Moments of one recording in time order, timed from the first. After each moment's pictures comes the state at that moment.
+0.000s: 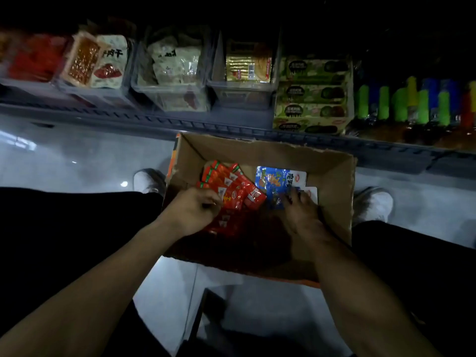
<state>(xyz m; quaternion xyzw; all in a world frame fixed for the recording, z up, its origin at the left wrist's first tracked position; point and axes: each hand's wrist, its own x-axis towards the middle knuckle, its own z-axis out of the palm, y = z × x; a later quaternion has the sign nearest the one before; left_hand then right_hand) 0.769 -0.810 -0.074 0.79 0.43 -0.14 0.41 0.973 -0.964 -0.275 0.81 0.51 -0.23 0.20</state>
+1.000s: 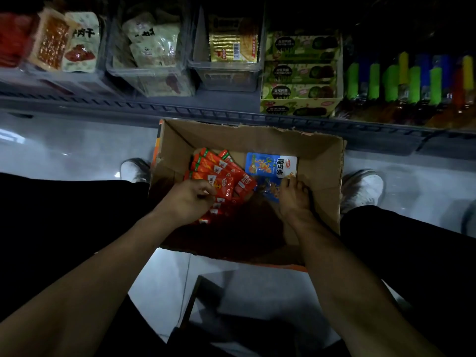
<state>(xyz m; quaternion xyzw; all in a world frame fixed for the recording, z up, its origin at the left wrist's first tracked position) 0.779 -0.821 -0.091 0.74 0.47 -0.17 0.45 0.969 -0.968 -0.266 0.86 0.41 -0.27 0.12</state>
